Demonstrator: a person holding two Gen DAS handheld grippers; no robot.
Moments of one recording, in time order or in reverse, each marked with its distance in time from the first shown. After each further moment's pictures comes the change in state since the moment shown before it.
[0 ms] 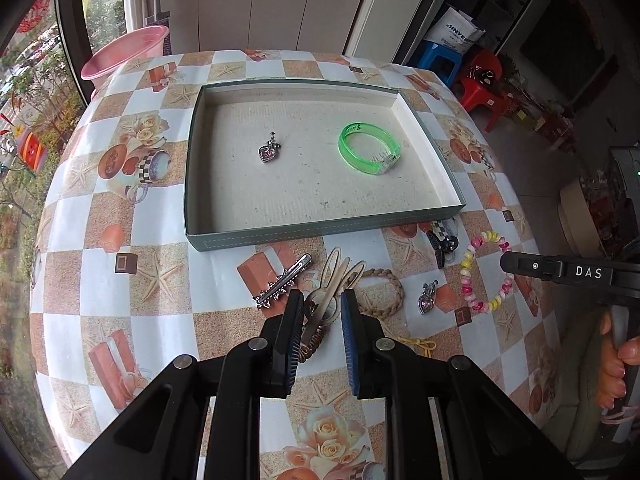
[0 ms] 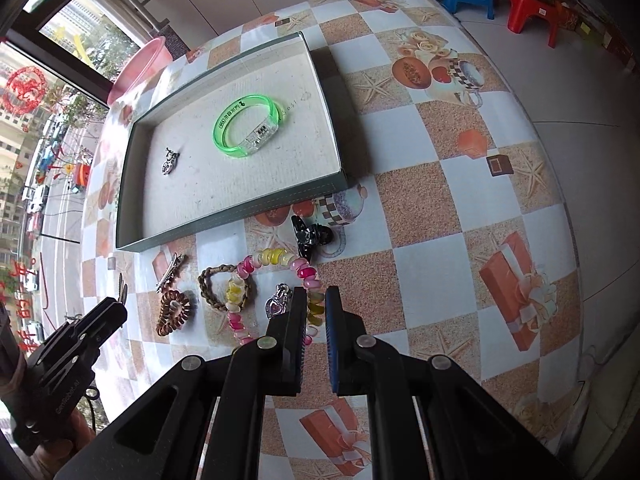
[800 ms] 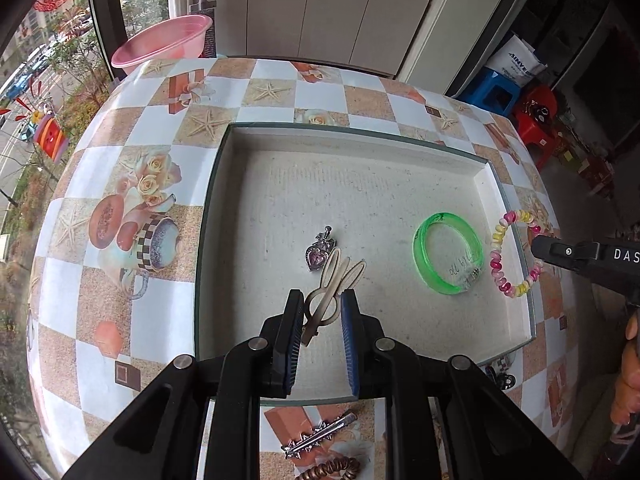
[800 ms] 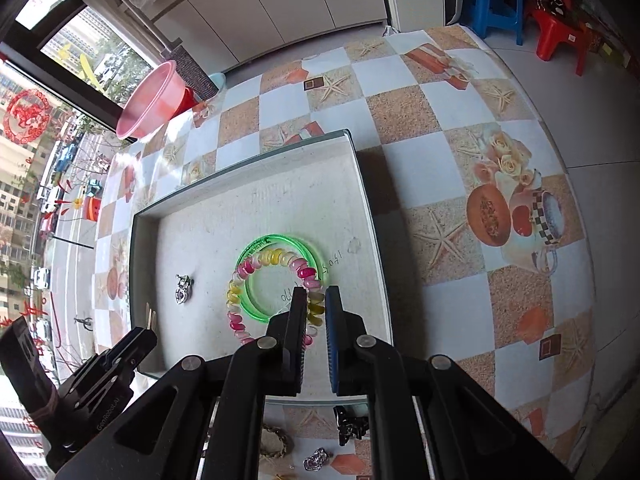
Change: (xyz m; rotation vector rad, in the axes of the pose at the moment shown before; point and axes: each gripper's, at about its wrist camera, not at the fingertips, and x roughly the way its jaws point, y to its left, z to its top) left arm 0.074 0.037 0.099 -0.149 -0.014 0.122; right arm 0.047 0.027 0.142 -0.029 -0.052 0.056
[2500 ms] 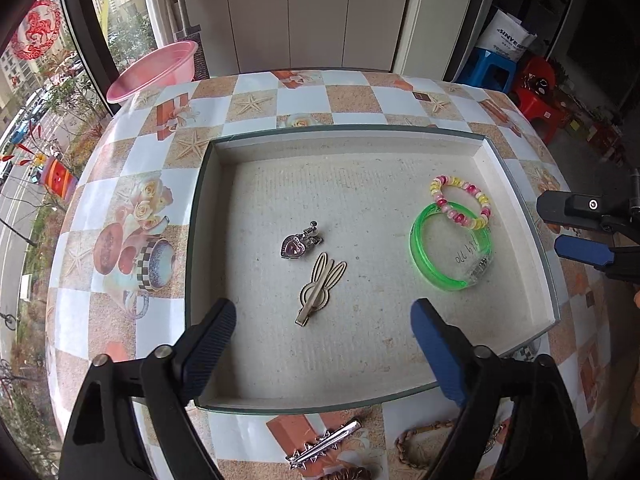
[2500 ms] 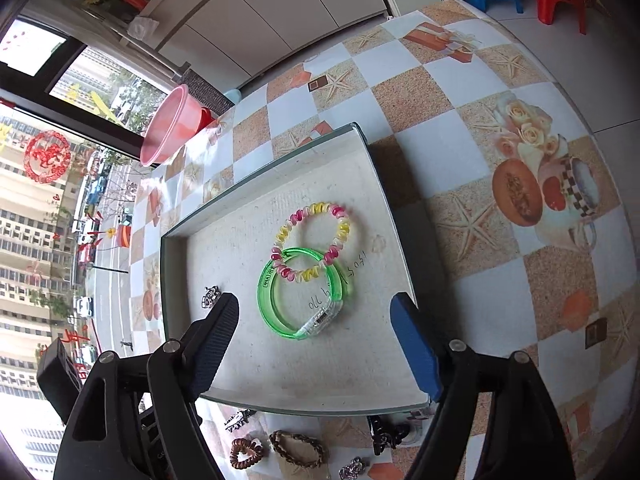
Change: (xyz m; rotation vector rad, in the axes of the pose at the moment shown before) left arm -0.002 -0.026 -0.009 0.111 -0.061 0.088; right arm 0.005 -0.019 -0.011 0.118 -0.017 0.166
